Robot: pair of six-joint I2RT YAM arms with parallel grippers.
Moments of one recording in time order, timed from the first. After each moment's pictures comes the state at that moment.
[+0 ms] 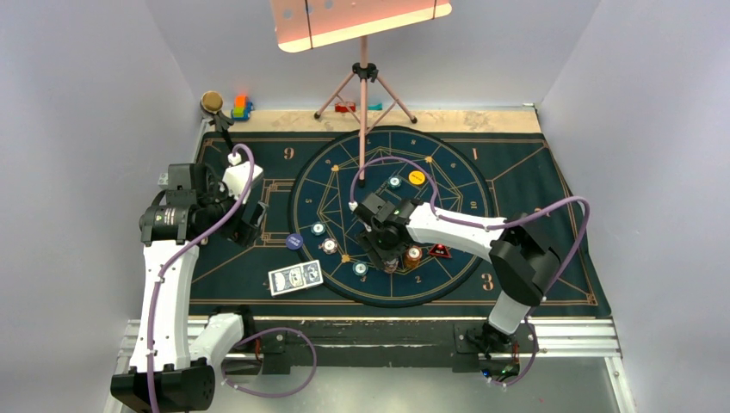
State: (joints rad) left arm 0.08 0.95 1.15 -1.15 0.30 0.50; right arm 0.93 1.70 1.17 -0.75 0.09 0.30
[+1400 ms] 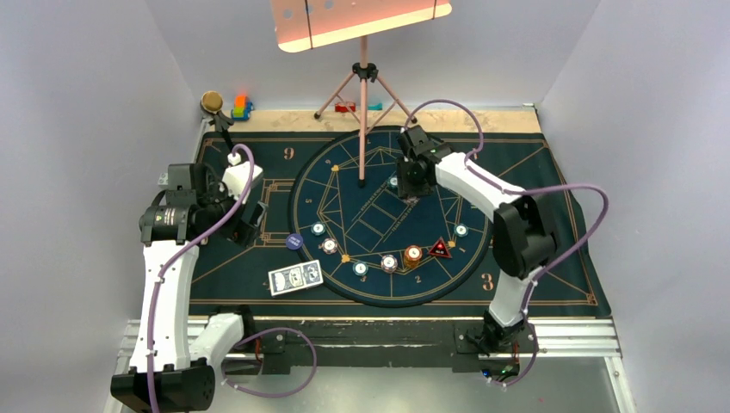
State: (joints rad) left arm 0.08 0.94 1.15 -1.15 0.29 0.50; right arm 0.54 1.79 1.43 -0.74 0.15 0.38
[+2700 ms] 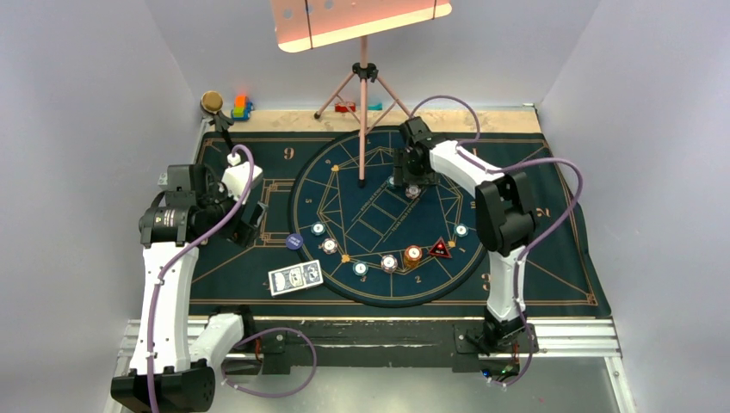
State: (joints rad) left arm 0.08 0.94 1.15 -1.15 0.29 0.50; right arm 0.43 2.08 1.62 -0.69 0.17 0.39
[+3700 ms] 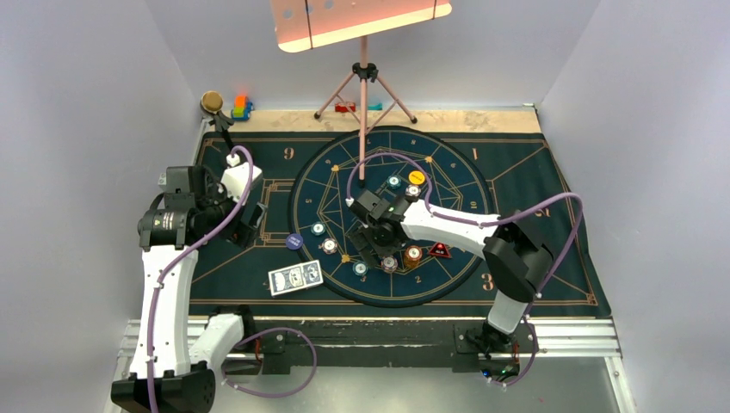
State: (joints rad) left arm 0.08 0.92 1.15 -1.15 0.29 0.50; right arm 0.93 1.74 1.23 -0.77 0.14 0.31
